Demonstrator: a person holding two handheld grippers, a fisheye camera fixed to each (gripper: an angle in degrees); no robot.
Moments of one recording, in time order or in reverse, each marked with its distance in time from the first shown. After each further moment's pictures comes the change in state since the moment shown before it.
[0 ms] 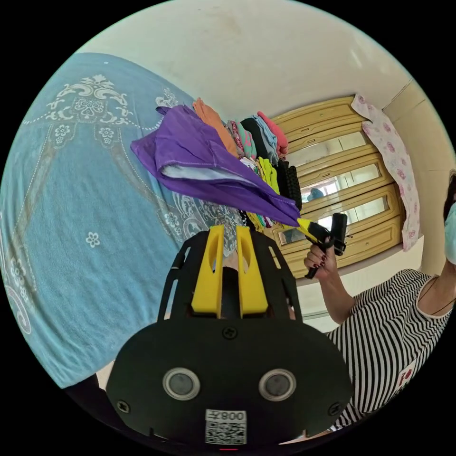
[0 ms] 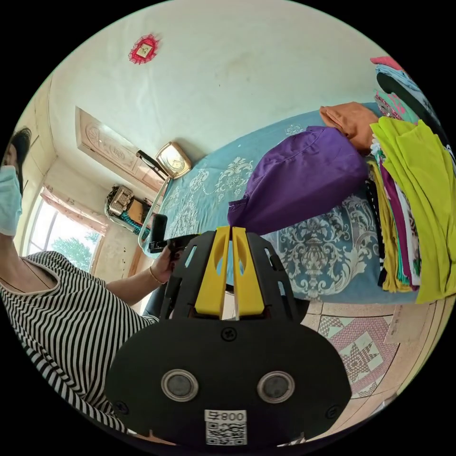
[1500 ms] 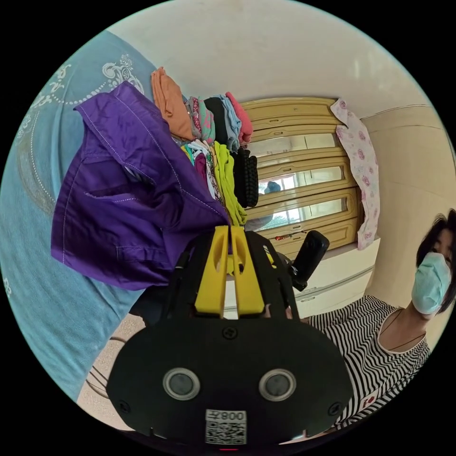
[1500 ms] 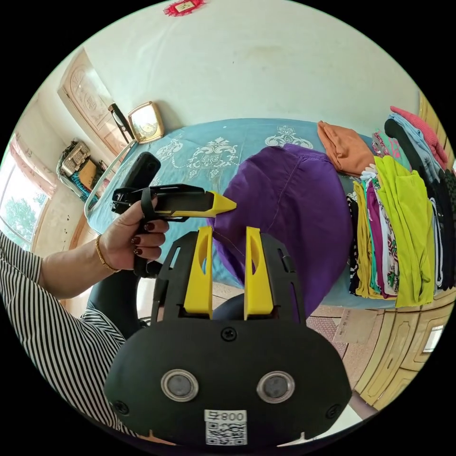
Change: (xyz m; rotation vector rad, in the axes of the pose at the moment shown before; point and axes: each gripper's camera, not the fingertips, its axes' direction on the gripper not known) left arm -0.017 -0.174 0.071 -0.127 0.348 0.008; right arm -0.141 -0.078 -0.045 -0.067 0.380 -0.168
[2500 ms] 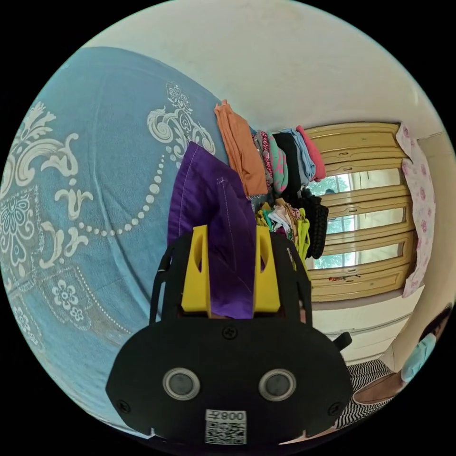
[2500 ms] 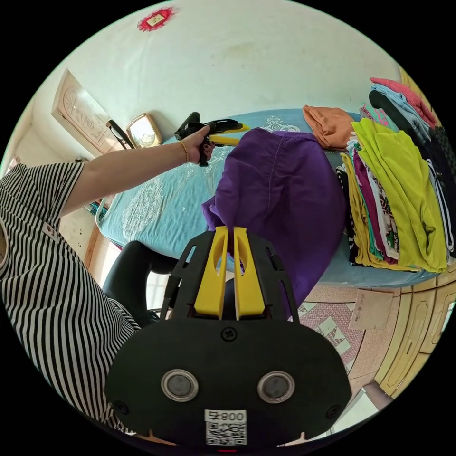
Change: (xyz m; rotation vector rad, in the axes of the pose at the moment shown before) left arm -0.088 -0.342 -0.189 0.033 -0.338 -0.134; right arm 0.116 -0.026 -0.128 0.010 -0.093 0.085
